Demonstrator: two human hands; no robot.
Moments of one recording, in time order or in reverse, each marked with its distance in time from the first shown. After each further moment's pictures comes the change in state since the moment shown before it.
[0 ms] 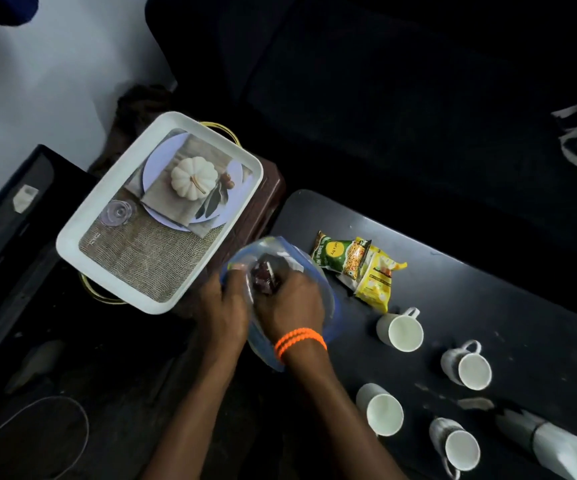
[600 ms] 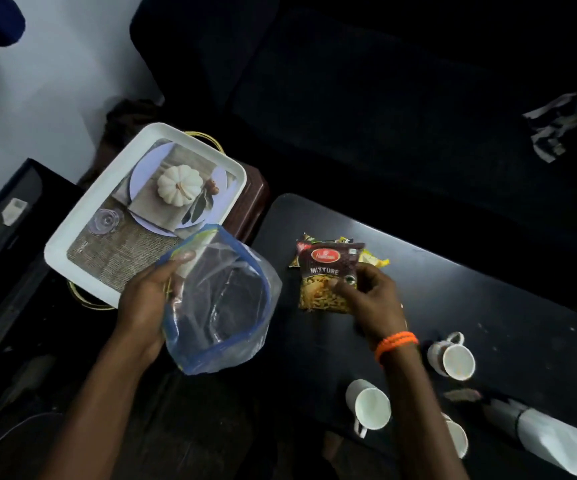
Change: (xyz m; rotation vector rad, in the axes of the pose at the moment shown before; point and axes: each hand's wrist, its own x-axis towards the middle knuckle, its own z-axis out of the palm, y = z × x) left_hand 0.036 0.009 -0.067 -0.400 -0.233 -0.450; right_hand 0.016 0.115 -0.080 0.615 0.056 0.137
